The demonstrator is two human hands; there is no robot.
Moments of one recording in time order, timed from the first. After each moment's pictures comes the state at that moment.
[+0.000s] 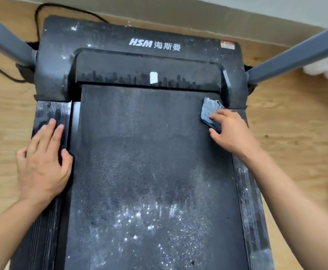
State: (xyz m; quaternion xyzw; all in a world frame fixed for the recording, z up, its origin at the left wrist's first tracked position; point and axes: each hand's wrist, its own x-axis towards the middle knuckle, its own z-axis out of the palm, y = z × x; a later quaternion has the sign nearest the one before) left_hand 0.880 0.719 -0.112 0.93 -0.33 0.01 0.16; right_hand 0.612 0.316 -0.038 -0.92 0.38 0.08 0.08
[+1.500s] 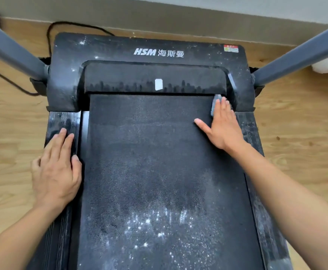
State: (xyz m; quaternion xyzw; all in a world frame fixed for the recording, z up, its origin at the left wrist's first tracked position) left_hand 0.880 0.715 -0.108 0.94 -0.32 -0.02 0.13; right_hand 0.655 0.316 -0.085 -0.90 0.42 0.11 0.07
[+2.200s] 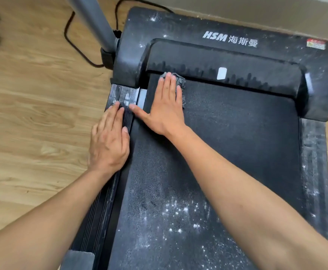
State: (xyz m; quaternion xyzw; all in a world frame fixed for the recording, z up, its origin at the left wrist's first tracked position) left_hand 0.885 0.726 -0.114 0.94 -0.32 -0.01 0.16; right_hand 0.868 0.529 -0.096 -0.96 0.23 0.06 0.16
